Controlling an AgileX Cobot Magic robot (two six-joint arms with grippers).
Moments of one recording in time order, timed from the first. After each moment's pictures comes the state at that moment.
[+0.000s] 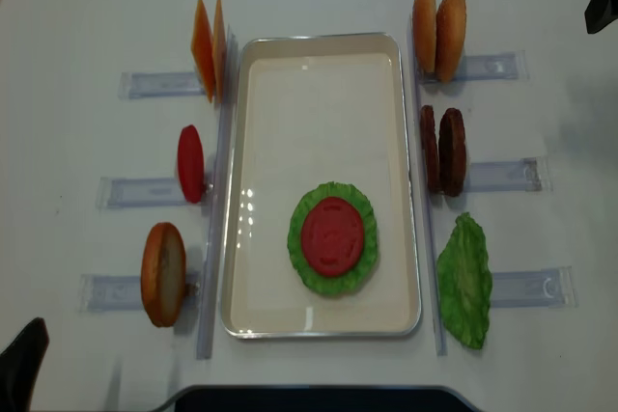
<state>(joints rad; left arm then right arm) 0.08 -0.01 -0.47 -0.07 1.11 0.11 -0.04 1.57 -1.40 0.14 1.17 -0.18</state>
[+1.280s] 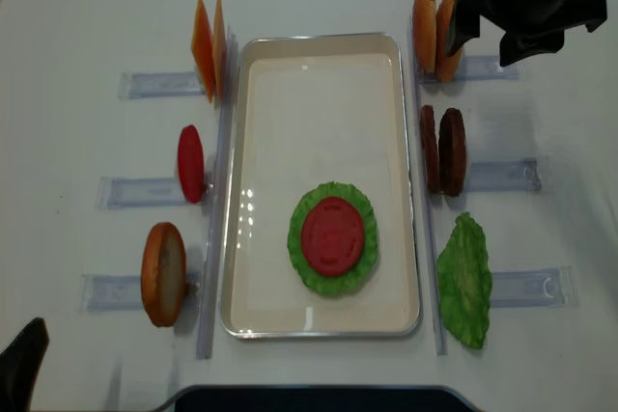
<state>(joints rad) 0.08 -0.01 -0.47 -0.07 1.11 0.11 0.41 1.59 -1.40 0.14 1.14 0.37</state>
